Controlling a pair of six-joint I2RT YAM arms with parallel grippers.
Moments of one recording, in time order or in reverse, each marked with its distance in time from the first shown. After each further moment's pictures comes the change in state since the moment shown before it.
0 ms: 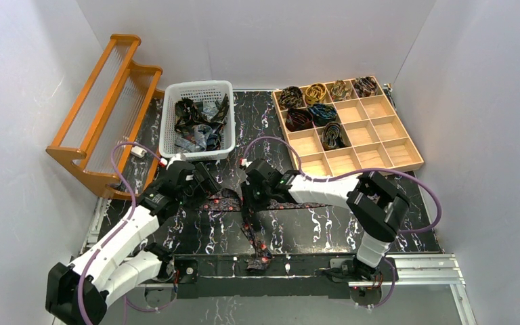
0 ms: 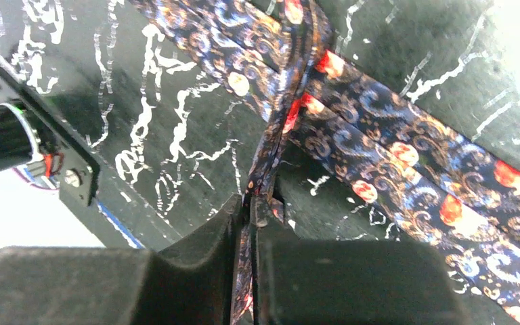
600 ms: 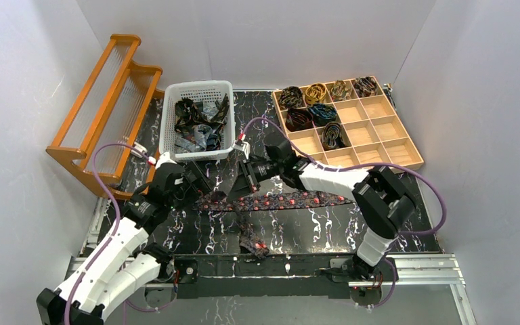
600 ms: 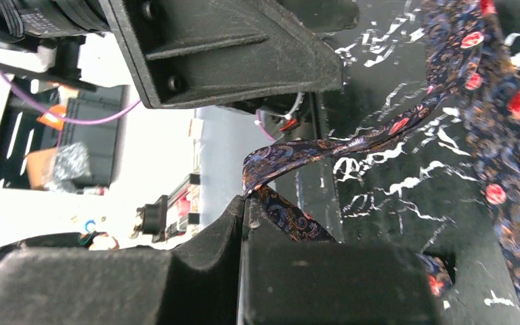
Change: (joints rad) left arm 0.003 -0.143 0.062 -0.145 -0.088 0.048; right arm -0.179 -0.042 -0.013 0.514 -0.742 0.116
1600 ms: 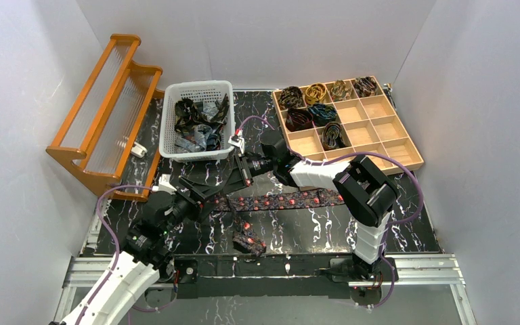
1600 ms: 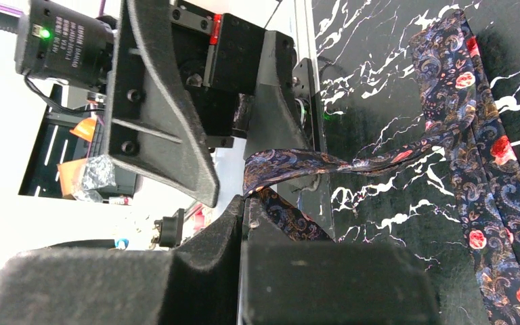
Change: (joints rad) left arm 0.000 -0.407 -0.357 0.313 0.265 -0.516; right arm -0.013 0.179 0.074 0.258 -0.074 0.167
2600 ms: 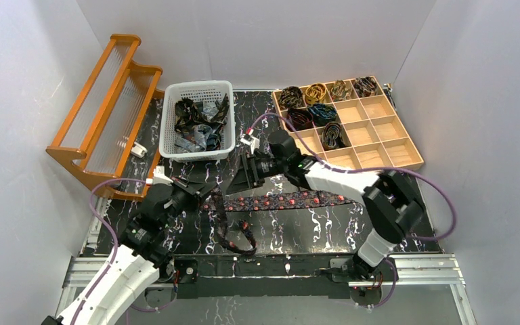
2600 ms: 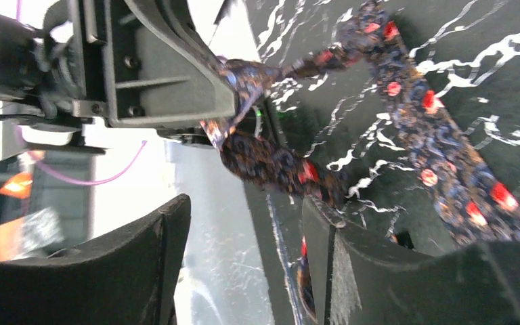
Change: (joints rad) left arm 0.000 0.069 0.037 0.079 -0.107 -0.005; right arm -0.002 -0.166 -0.059 -0.267 0.166 -0.127
